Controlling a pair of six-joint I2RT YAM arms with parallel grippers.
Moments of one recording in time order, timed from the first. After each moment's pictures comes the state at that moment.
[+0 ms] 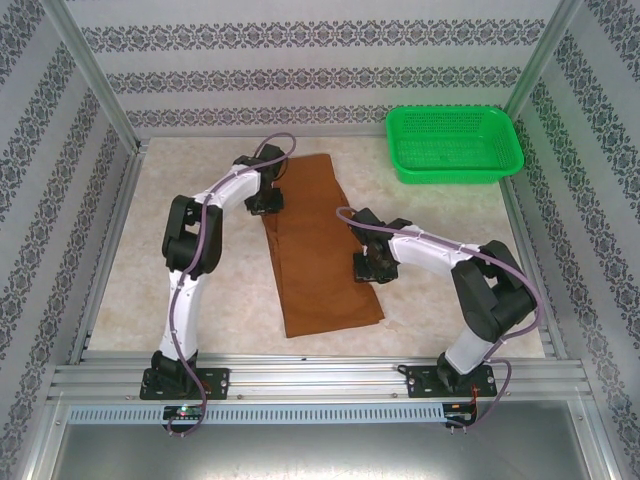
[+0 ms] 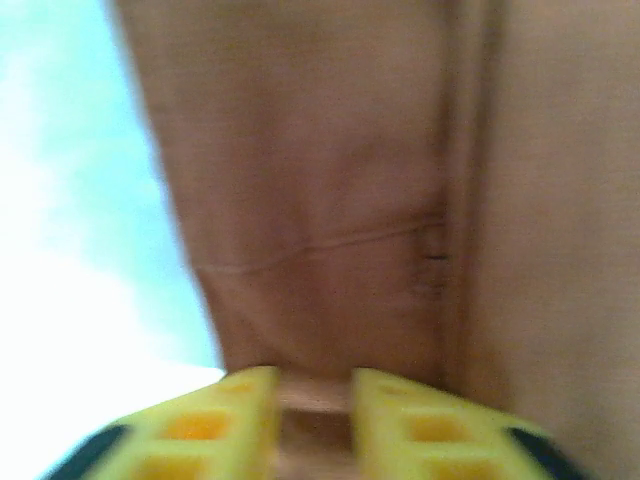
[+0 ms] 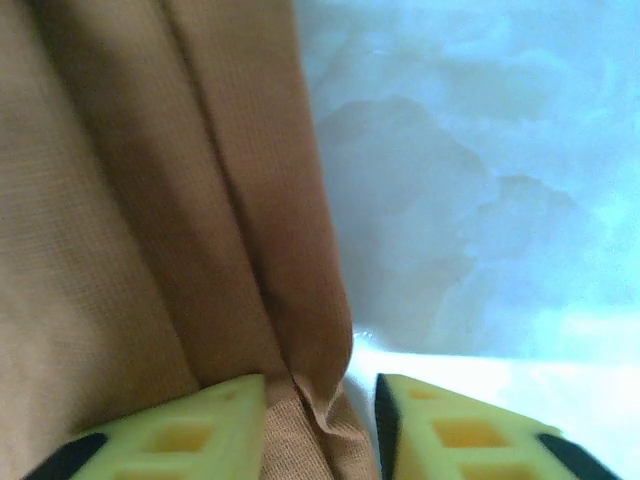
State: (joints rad) left arm -0.30 2.28 1.85 -0.90 -0.12 -0.46; right arm 0.57 1.66 1.00 -0.75 -0.05 0.56
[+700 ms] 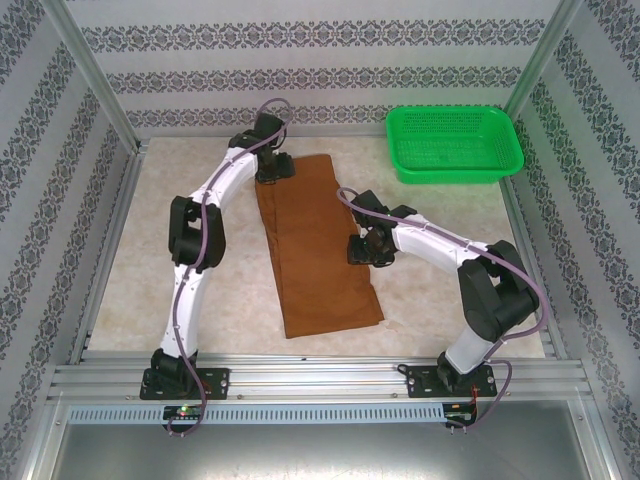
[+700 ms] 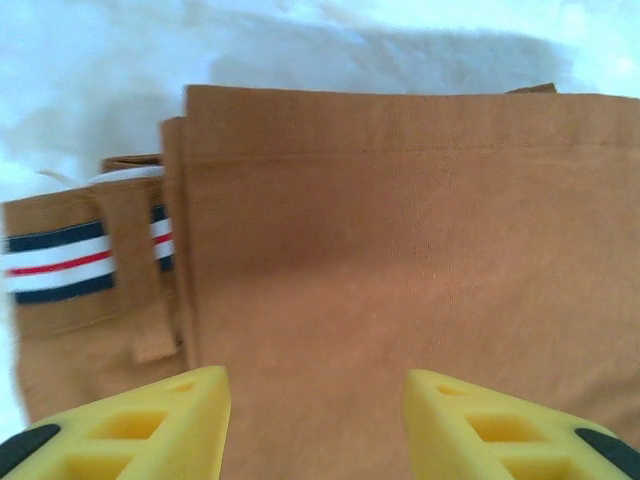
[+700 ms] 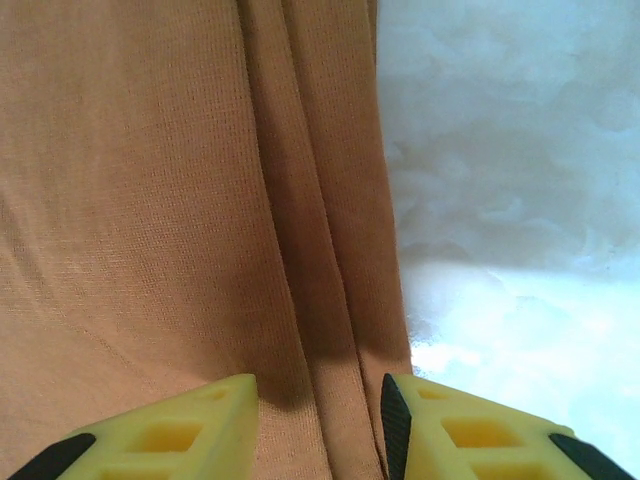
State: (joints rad) left arm -0.27 2.44 2.27 -0.87 0.06 -0.46; right arm 0.54 1.66 1.11 -0.73 -0.07 0.52
